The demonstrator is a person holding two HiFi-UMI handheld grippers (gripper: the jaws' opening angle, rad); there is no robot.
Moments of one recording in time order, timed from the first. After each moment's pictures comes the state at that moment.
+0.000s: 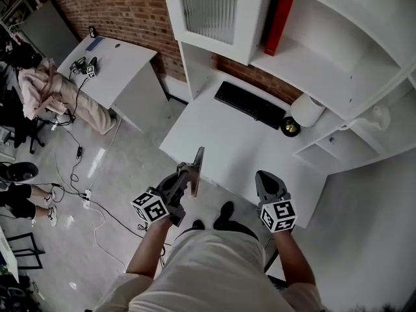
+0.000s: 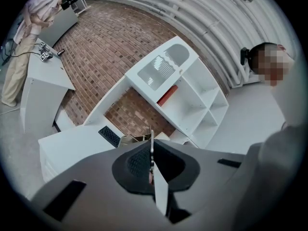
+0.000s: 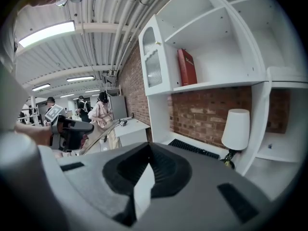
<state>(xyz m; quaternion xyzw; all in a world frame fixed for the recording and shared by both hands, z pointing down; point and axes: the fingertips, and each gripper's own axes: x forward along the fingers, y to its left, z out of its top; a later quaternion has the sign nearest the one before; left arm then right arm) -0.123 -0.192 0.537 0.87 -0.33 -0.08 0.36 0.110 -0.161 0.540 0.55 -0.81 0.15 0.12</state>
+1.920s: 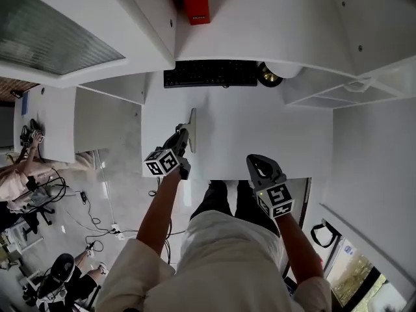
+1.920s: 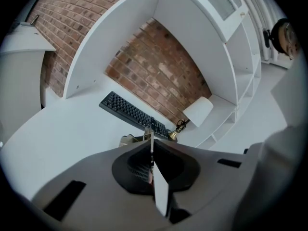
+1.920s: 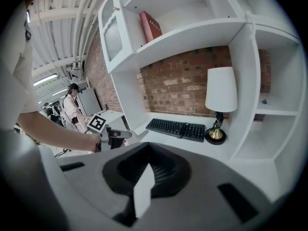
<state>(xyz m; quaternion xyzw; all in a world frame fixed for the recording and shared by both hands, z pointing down) 0.017 -0.443 0.780 0.87 -0.24 0.13 0.42 0.145 -0.247 0.659 0.64 -0.70 0.28 0.14</state>
